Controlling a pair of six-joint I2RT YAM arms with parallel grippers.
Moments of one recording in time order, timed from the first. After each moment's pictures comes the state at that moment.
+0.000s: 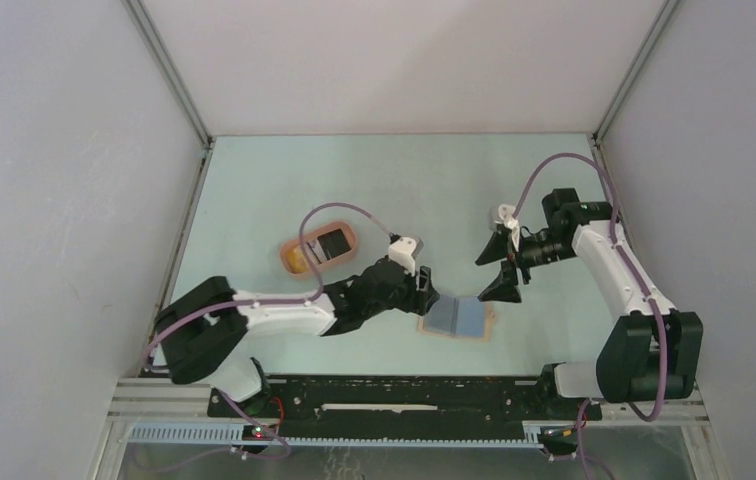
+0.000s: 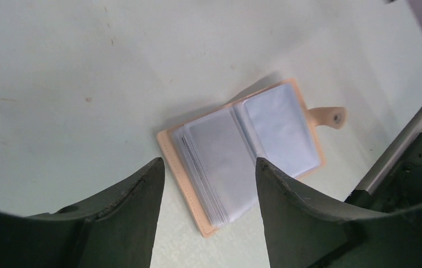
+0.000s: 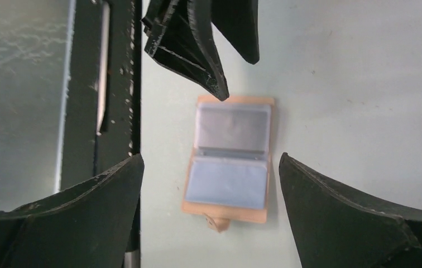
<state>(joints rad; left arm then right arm) -1.05 1.57 0.75 0.28 -0.15 -0.57 0.04 1.34 1.05 -1.24 -1.11 -1.34</state>
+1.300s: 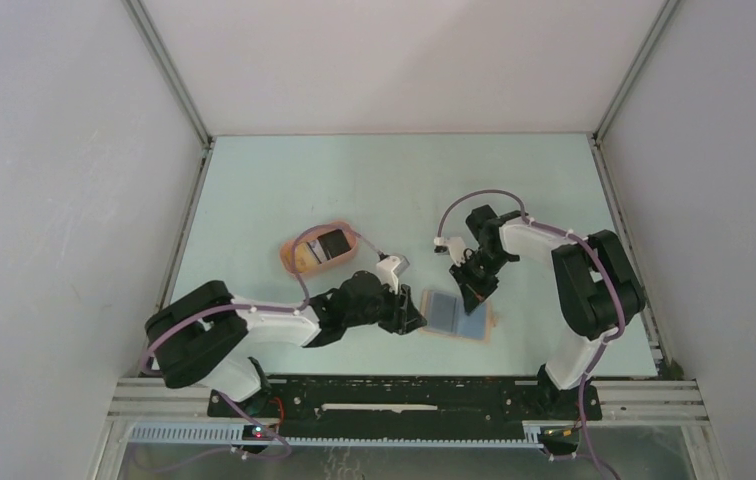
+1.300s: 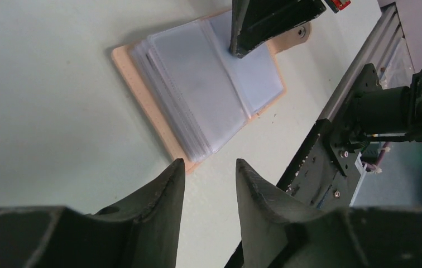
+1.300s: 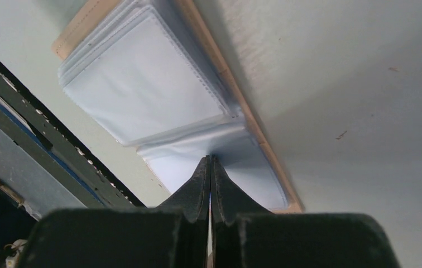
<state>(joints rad) -0.99 1.44 0.47 0.49 0.14 -0.64 0.38 1.74 1.01 -0.84 -0.49 -0.42</state>
